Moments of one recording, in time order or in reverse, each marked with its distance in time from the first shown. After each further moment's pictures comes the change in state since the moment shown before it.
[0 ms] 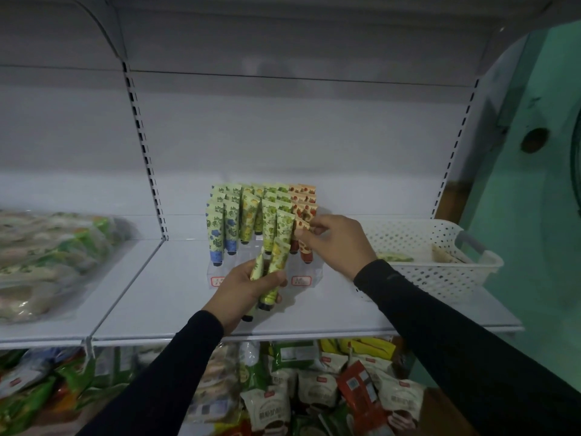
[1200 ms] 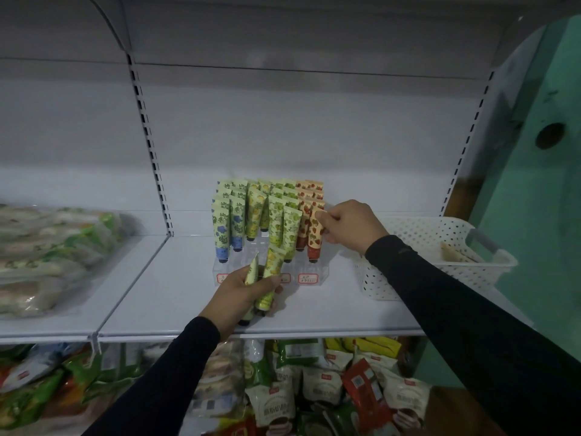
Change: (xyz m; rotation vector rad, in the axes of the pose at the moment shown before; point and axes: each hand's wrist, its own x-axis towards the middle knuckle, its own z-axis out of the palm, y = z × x) left_hand -0.002 -0.020 -0.016 -0.026 0.035 -0.019; right_hand 0.034 0.012 -0.009 -0.084 -0.111 0.059
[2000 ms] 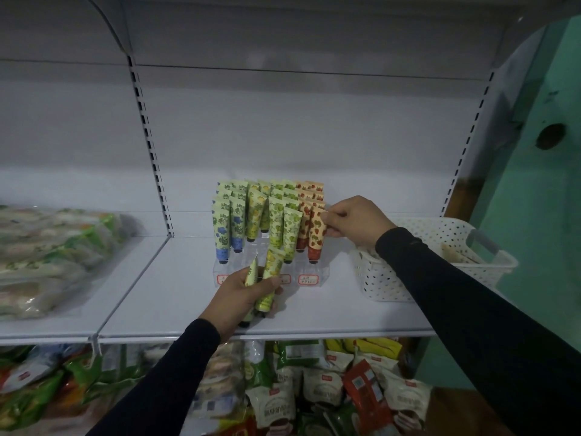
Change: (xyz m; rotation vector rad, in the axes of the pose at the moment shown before) left_hand 0.002 -0.003 0.001 -0.042 0.023 0.002; right_hand 0.008 0.009 -0.011 0.289 -0.108 0.081
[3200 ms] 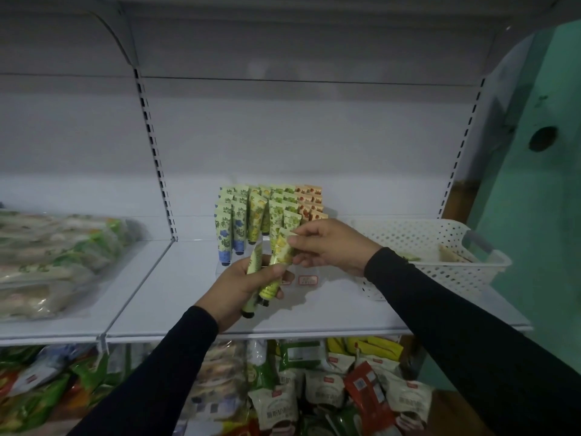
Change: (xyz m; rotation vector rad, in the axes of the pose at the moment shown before) left_hand -0.011 0.037 0.002 -0.014 -0.168 0.038; right_hand -0.045 -0.036 0.030 0.487 -0.336 0.081
